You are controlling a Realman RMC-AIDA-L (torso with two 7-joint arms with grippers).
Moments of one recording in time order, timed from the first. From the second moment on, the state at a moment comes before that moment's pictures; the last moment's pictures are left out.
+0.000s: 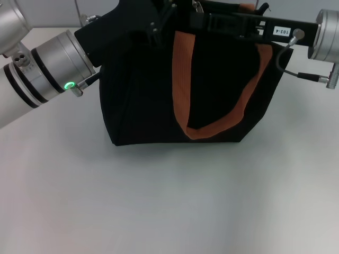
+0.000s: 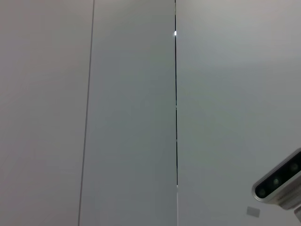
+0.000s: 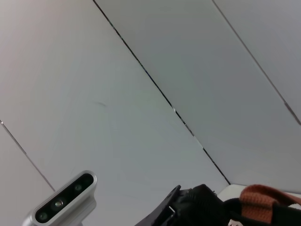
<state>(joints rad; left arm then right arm) -0.62 -2.08 1.33 0.46 0.88 1.37 -0.91 0.72 2.03 -0.90 -0.60 -1.58 -1.50 1.86</state>
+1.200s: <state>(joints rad) -0.61 -2.08 1.33 0.44 0.88 1.37 -0.90 0.75 2.03 -0.89 -0.59 -1.62 -1.46 1.91</state>
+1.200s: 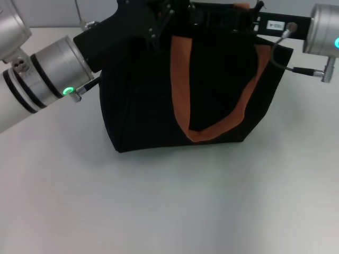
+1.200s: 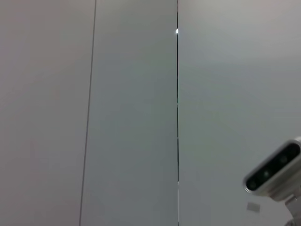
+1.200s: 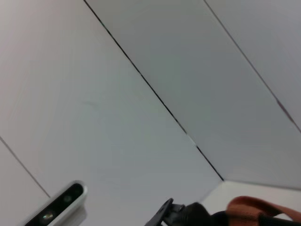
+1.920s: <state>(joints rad) -0.51 -2.08 1.33 0.39 0.84 1.41 -0.82 0.89 2.04 -0.90 -0.59 -1.84 -1.42 2.18</state>
